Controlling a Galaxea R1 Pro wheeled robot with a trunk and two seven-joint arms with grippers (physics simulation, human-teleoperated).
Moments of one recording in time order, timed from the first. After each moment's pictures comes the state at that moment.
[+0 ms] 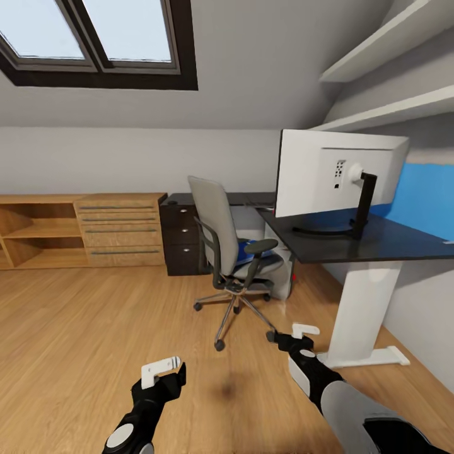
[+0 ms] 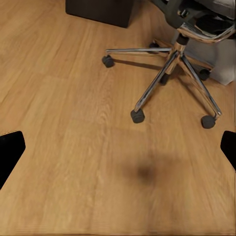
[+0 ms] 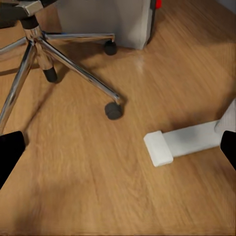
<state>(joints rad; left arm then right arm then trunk) 0.03 -0.10 -0.21 -1.62 0.24 0.40 0.37 -0.77 0.07 0.00 -0.21 -0.09 -0.10 -0.20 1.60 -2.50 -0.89</state>
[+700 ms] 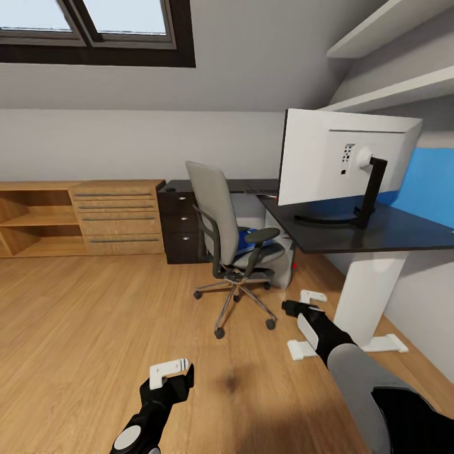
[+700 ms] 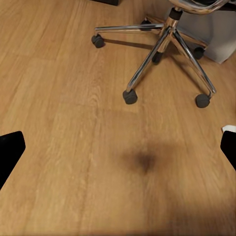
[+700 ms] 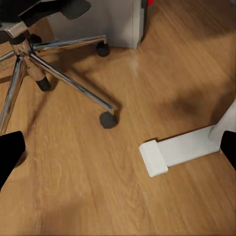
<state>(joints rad) 0.03 -0.10 -0.27 -1.62 0.24 0.40 0.37 -0.90 0.02 -0.03 -0.37 -0.15 0.20 -0.19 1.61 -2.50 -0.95</state>
